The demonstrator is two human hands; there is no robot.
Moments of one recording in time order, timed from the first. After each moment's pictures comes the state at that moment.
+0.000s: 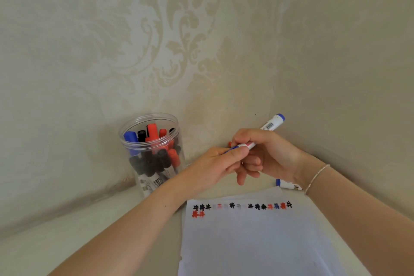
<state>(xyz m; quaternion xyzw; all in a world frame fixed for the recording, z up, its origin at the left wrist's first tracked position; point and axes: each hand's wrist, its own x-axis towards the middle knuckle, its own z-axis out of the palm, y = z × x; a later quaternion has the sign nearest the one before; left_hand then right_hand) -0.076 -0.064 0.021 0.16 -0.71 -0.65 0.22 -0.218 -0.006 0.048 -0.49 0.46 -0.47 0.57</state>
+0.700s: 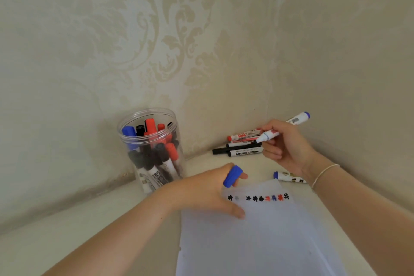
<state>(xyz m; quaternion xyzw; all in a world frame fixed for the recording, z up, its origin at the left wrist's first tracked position) -0.055 -0.055 0.005 0.27 -0.89 -0.36 -0.01 -0.260 -0.014 0.013 -0.29 0.45 -0.67 0.51</state>
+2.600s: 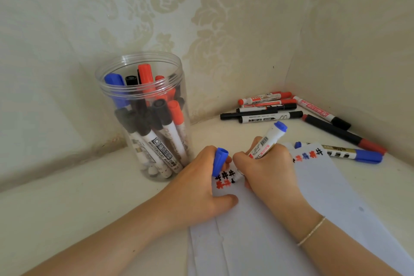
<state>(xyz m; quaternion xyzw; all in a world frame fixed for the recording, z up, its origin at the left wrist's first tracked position) -0.013 -0.050 -0.056 0.33 -0.86 -0.35 0.17 -0.155 0.003 -0.054 -0.37 0.73 -0.53 0.23</state>
